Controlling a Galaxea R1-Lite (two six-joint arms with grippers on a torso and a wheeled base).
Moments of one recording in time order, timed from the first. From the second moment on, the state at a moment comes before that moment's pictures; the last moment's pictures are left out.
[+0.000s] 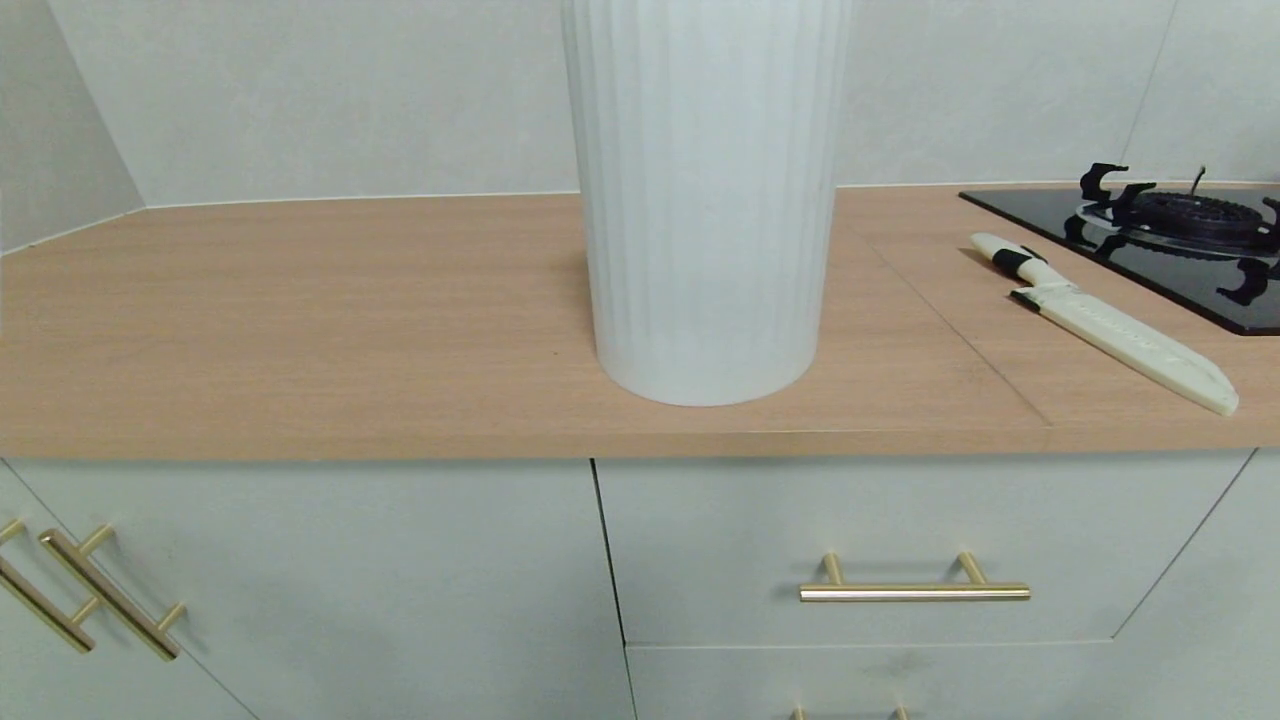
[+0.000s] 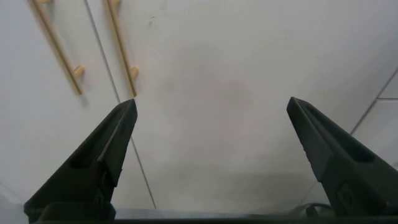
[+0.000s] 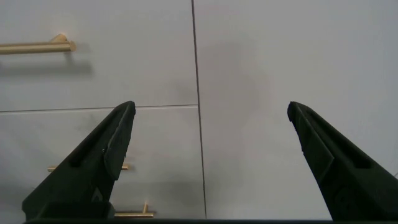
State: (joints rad) left arm 0.00 0.00 0.00 0.00 0.03 -0.01; right arm 0.00 0.00 0.00 0.00 -0.02 0.04
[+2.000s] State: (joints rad) left arm 0.00 0.00 0.00 0.00 0.03 -0.01; right arm 0.00 0.00 0.00 0.00 -0.01 0.03
